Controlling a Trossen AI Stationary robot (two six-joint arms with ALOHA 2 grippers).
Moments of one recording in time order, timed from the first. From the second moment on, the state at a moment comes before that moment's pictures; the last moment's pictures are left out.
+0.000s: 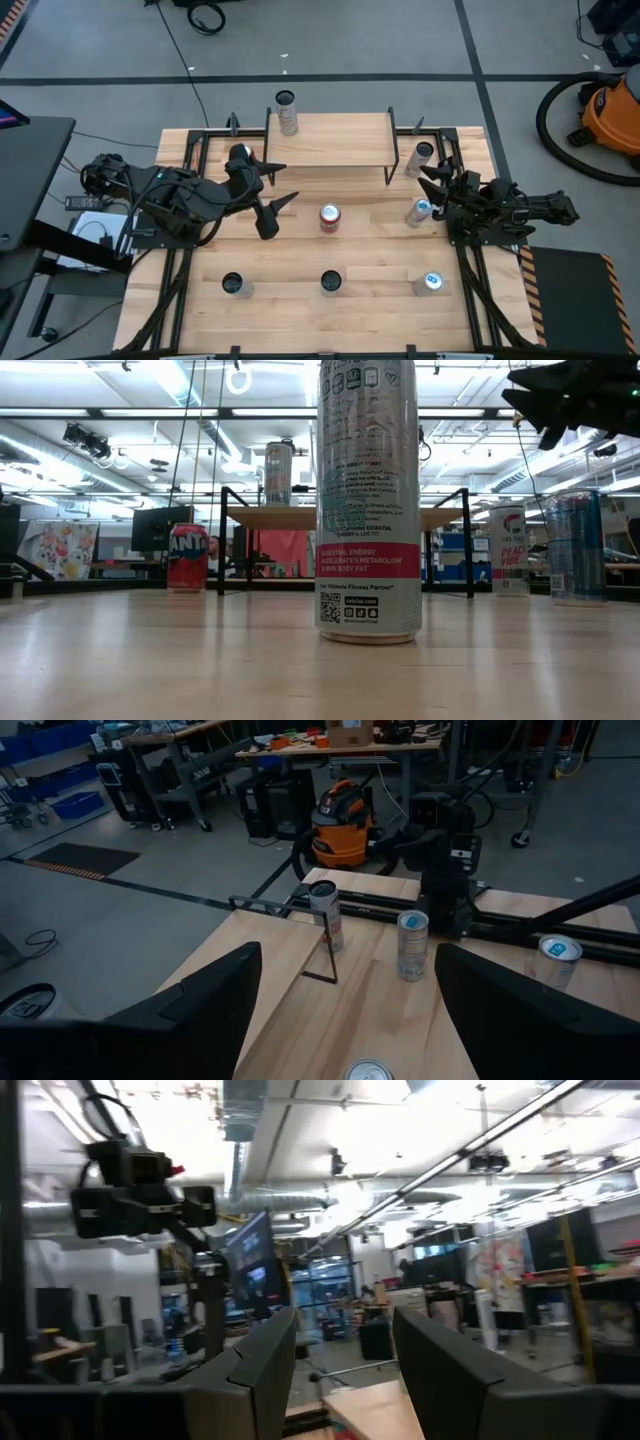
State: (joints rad) left arm -0.40 1.34 1.66 -0.68 -0.84 -0.17; right arm 0.03 0.01 0.01 0.51 0.32 -0.05
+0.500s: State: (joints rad) left arm -0.40 1.34 1.66 -0.68 -0.84 -0.17; right arm 0.03 0.01 0.01 0.43 0.29 0.03
